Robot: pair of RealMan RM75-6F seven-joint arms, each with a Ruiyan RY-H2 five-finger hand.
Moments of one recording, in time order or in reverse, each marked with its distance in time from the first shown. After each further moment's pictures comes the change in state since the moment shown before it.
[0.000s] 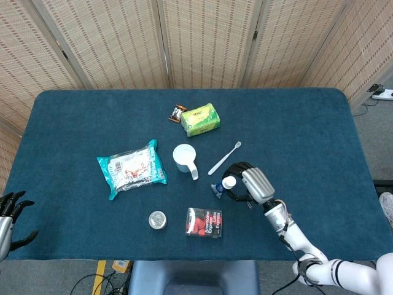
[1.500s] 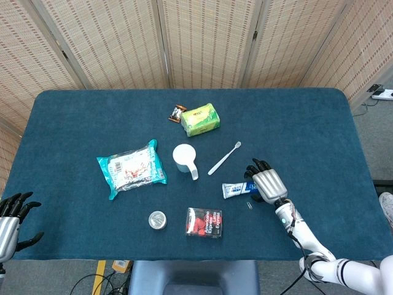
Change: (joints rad) left arm -0.010 -0.012 0.011 0.002 0.019 -0.011 -0.006; right arm -0.003 0.004 -0.013 0.063 0.175 -0.172 -0.590
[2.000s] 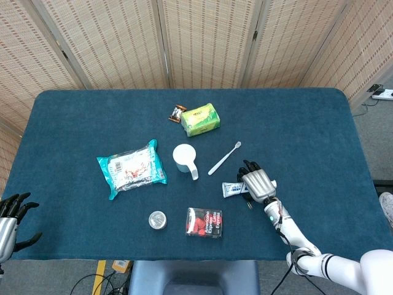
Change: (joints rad) left arm 0.005 -0.009 0.001 0.030 -0.006 0.002 -0.029; right arm 0.045 -0.100 0.019 0.097 0.038 -0.062 -0.057
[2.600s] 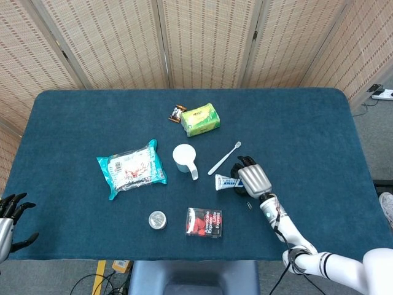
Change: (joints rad) left arm 0.007 0.005 -0.002 0.008 -0.003 0.010 -0.007; right arm 0.008 0.035 0.063 -0.109 -0.014 0.046 0.115
